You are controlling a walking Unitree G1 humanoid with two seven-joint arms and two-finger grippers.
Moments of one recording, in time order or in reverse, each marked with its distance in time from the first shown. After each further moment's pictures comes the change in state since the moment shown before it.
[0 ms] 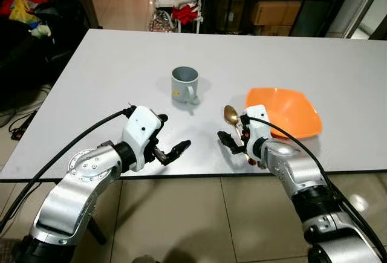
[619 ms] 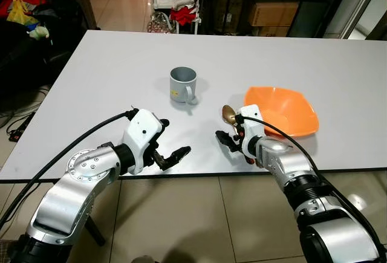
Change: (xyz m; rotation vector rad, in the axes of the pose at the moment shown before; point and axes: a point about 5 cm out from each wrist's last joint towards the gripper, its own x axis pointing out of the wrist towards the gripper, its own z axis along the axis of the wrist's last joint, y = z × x) left arm -0.001 -0.001 -0.003 0.006 0.037 -0.046; right arm 0.015 0.002 0.000 -0.022 -0.002 0.048
